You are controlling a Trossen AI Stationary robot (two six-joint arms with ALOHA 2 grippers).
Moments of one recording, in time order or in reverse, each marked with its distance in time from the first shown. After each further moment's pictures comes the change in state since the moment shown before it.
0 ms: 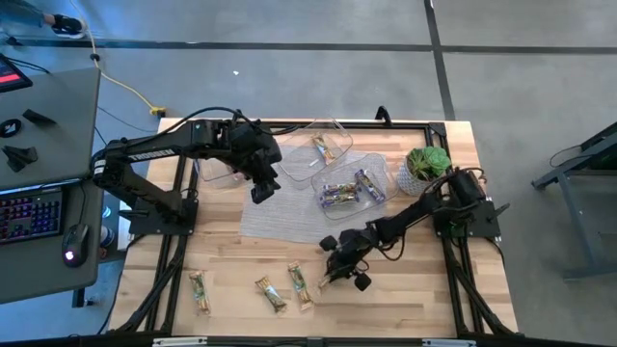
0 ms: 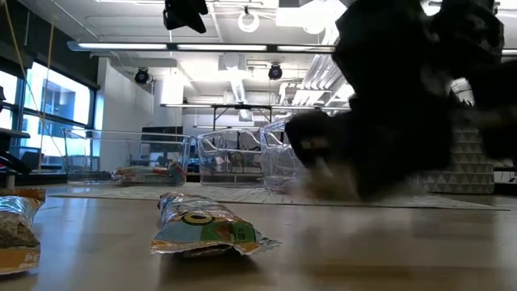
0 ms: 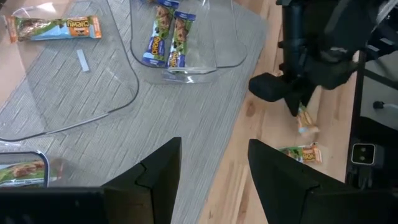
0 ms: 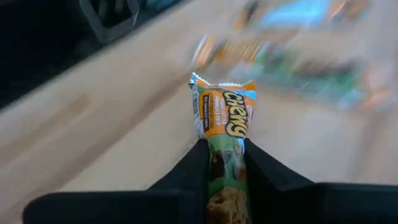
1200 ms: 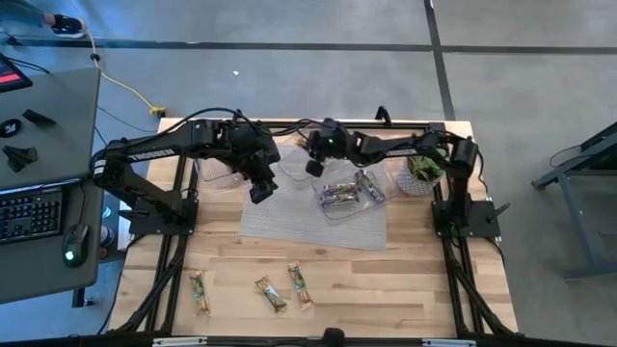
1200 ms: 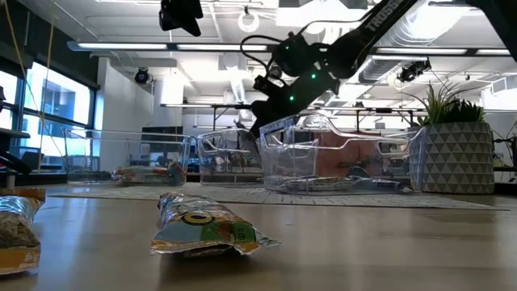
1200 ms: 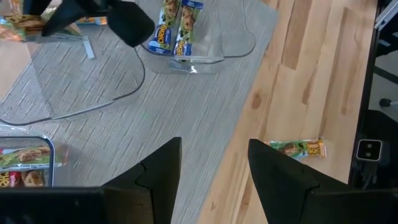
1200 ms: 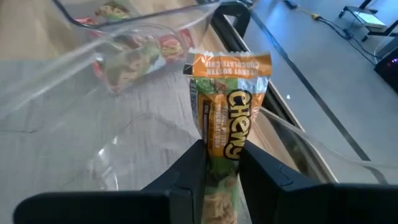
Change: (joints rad) left arm 0.000 0.000 0.000 -0.038 -0.013 -0.015; right arm -0.700 -0.011 0.422 -0.396 0.471 0.003
